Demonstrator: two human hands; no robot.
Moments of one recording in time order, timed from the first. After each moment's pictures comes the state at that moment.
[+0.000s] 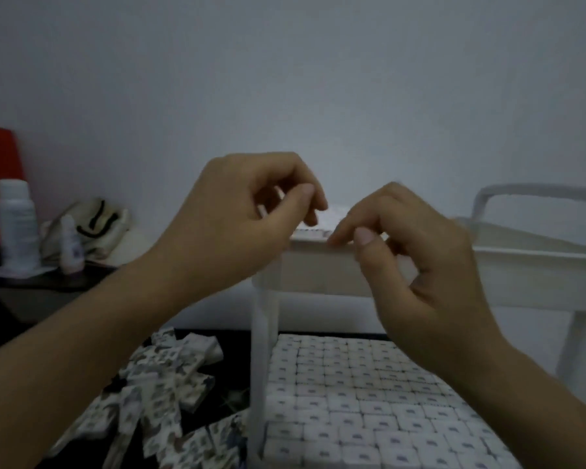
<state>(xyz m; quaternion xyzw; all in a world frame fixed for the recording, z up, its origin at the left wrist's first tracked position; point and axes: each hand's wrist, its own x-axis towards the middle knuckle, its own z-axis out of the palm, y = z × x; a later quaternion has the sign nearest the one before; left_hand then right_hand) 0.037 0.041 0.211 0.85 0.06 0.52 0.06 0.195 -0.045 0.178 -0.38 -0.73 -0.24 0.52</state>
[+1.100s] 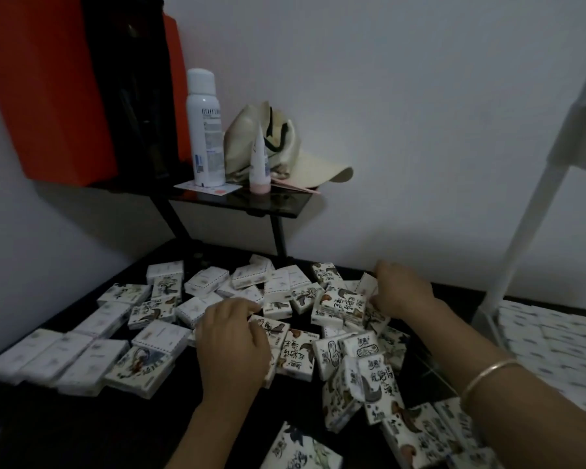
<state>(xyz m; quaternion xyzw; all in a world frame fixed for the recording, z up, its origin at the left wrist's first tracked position) -0.170 0.231 -0.088 0.65 0.62 0.43 -0.01 0.080 0.292 -0.026 -0.77 -0.64 -0.04 0.05</state>
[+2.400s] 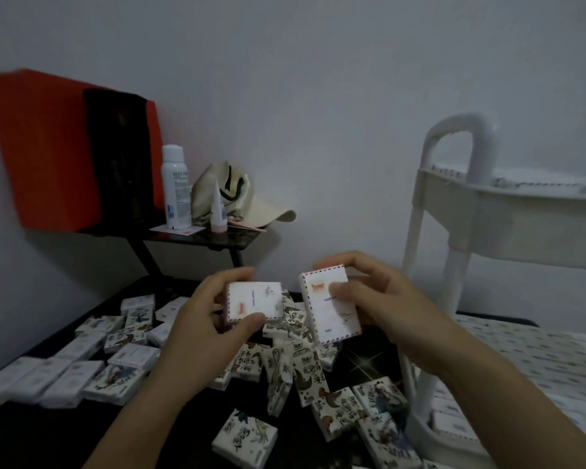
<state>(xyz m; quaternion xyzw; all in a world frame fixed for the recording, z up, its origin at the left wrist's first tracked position) -0.153 0.124 0.036 0.71 0.40 0.52 0.27 0.070 0.072 0.096 -0.45 -0.65 0.40 0.46</state>
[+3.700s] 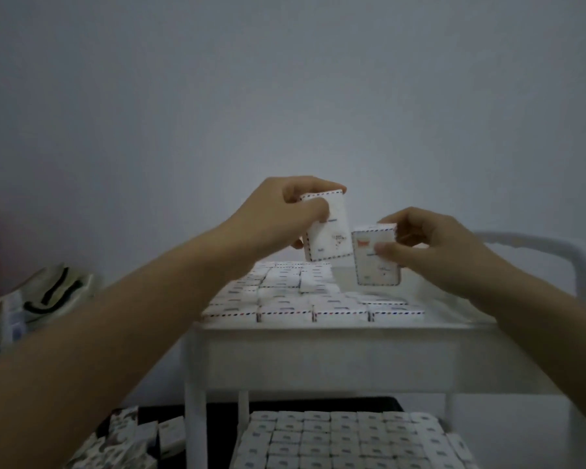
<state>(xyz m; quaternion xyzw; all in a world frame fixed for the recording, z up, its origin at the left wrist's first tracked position) 0.153 0.080 0.281 0.83 0.18 0.44 0.28 0.352 0.006 0.246 -0.60 -0.60 -0.01 0.52</state>
